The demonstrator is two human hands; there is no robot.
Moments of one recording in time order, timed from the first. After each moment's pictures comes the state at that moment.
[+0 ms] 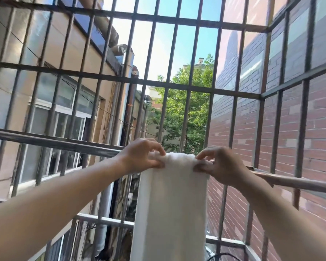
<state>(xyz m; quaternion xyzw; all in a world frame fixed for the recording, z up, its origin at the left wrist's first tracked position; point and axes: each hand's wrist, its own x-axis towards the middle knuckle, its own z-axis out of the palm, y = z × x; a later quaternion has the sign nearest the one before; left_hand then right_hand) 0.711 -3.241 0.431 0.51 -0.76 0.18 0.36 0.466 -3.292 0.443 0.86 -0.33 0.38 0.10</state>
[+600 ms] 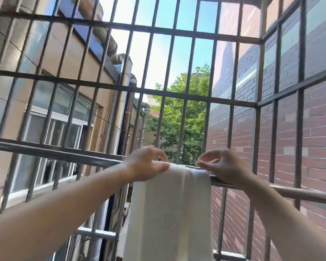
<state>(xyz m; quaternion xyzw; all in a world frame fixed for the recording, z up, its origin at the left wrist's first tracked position) 0.695 -3.252 0.439 0.56 -0.73 0.13 0.37 0.457 -3.318 0.462 0.83 -0.35 0.42 -0.02</state>
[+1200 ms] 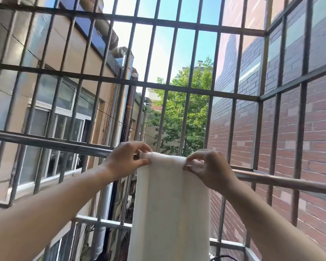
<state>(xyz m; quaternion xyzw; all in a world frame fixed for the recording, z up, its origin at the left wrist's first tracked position) 0.739 -3.236 0.412 0.52 -0.70 0.15 0.46 0.489 -3.285 0.429 0.85 -0.28 0.44 0.10</state>
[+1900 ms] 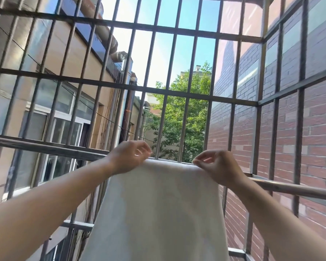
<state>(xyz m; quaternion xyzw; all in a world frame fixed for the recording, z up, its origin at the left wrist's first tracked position) 0.739 -3.234 0.438 0.56 -0.71 0.11 0.42 0.476 -3.302 0.447 0.82 -0.33 0.47 0.01</state>
